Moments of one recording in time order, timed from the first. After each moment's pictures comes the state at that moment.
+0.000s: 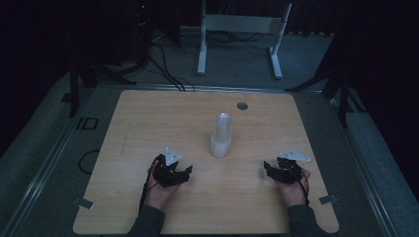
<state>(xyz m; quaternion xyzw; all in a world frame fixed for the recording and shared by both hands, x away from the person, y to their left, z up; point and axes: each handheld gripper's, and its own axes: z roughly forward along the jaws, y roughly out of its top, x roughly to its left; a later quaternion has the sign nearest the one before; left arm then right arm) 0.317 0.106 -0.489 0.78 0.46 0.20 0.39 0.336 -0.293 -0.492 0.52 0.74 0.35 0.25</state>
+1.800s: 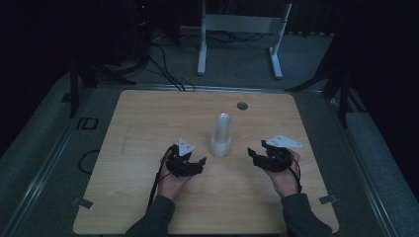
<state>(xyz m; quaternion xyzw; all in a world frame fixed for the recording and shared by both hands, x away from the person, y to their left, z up) 0.338 0.067 -0.465 0.78 0.43 0.19 0.41 0.337 -0.238 -0.417 0.42 0.77 0.42 0.25</state>
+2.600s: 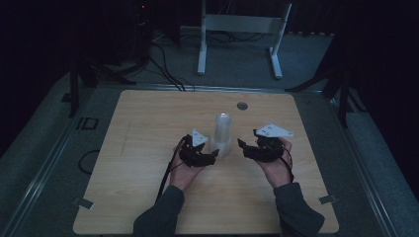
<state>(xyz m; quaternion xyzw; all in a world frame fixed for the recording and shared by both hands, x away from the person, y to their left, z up) 0.366 0.034 -0.452 0.79 0.39 0.20 0.43 0.351 -0.208 -0.389 0.39 0.77 0.43 0.26</state>
